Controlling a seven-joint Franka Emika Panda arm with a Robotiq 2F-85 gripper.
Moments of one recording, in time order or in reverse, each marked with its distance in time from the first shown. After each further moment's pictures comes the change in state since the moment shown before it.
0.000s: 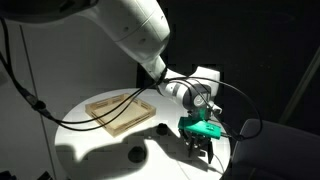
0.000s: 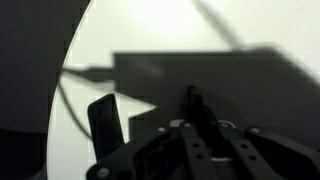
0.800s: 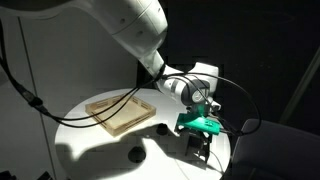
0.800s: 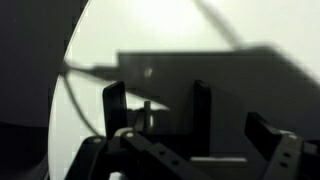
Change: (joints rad) arm 0.009 -0.036 0.000 -0.032 0.000 0.009 0.000
